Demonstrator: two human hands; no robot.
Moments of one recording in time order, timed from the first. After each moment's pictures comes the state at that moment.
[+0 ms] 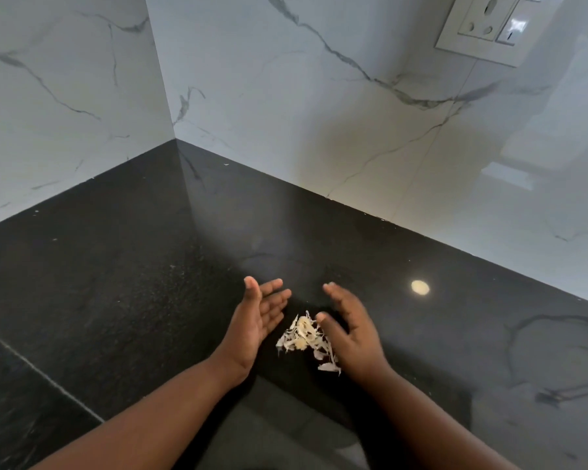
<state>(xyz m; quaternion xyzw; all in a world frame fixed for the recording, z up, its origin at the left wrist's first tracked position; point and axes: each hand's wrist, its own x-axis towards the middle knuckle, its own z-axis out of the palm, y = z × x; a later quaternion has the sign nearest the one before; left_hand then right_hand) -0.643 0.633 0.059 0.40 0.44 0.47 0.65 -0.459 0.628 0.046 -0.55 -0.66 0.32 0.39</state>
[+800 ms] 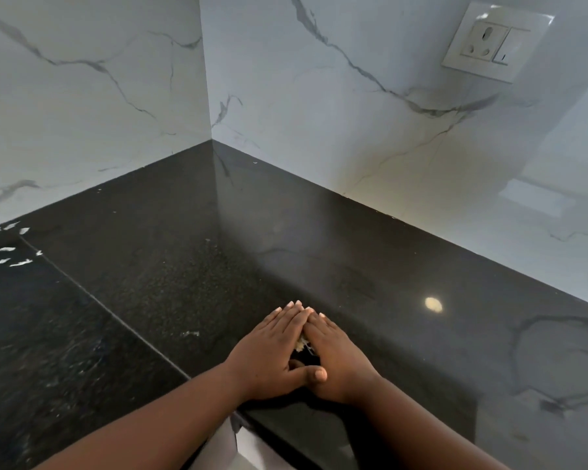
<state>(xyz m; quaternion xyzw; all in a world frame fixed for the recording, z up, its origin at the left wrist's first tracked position) -0.651 0.545 0.039 0.85 0.50 0.07 0.18 -0.479 0.558 0.050 -0.43 -0.88 0.19 0.06</state>
